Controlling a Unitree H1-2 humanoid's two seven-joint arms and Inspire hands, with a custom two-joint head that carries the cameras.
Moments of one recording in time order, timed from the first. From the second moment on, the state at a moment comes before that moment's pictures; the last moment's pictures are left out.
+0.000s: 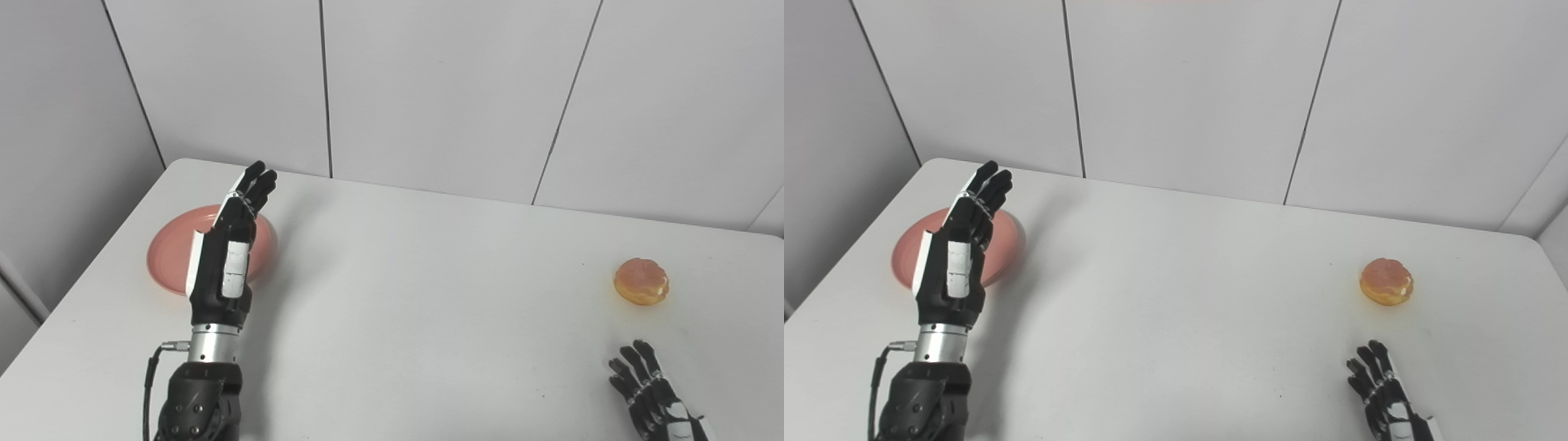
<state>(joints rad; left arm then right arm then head) -0.19 0.19 0.15 -0.24 -0.09 -0.13 0.03 0.13 -0.16 -0.04 -0.08 0.23 -0.17 0.24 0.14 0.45</state>
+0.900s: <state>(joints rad) -0.47 0.48 0.34 0.28 -0.13 -0.15 -0.02 0.13 -0.16 -0.03 -0.08 0.23 -0.17 0.24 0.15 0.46</state>
